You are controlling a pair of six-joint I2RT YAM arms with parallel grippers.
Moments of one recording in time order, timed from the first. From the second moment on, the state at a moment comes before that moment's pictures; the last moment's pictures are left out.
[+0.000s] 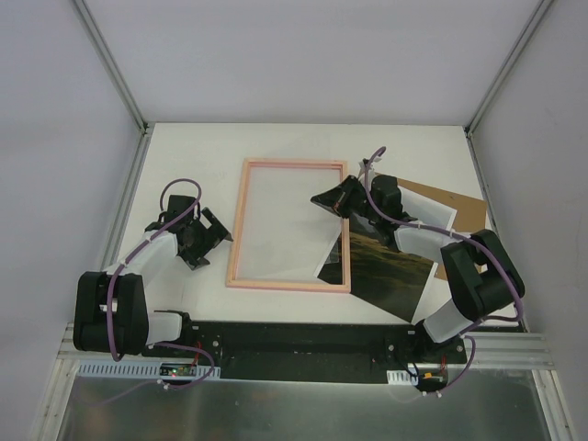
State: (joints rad) left arm -0.06 1.28 0.62 -0.46 0.17 -0.84; right arm 0.46 1.58 0.74 0.59 -0.49 1.12
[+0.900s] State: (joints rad) left arm -0.06 1.29 0.62 -0.46 0.17 -0.84; right arm 0.47 1.57 0.74 0.59 -0.48 1.11
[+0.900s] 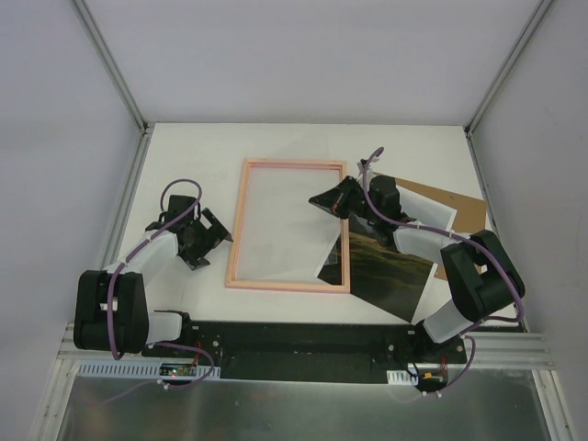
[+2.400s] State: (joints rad) left arm -0.16 1.34 0.66 -0.46 -0.14 -0.92; right arm 0.49 1.60 0.75 0.60 -0.48 1.12
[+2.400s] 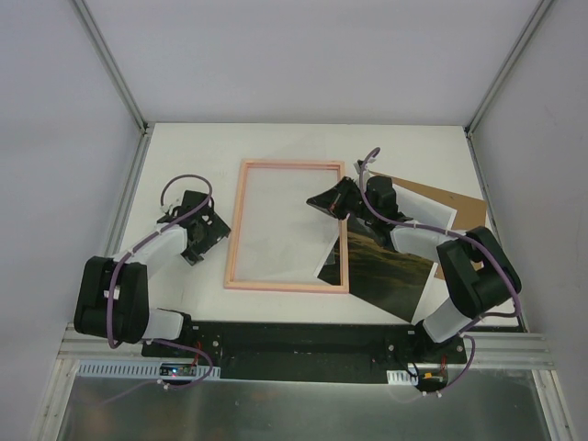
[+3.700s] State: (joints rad) left arm -0.24 1.42 0.72 -0.50 -0.22 -0.92; right arm 0.49 1.65 0.79 0.63 -0.48 1.13
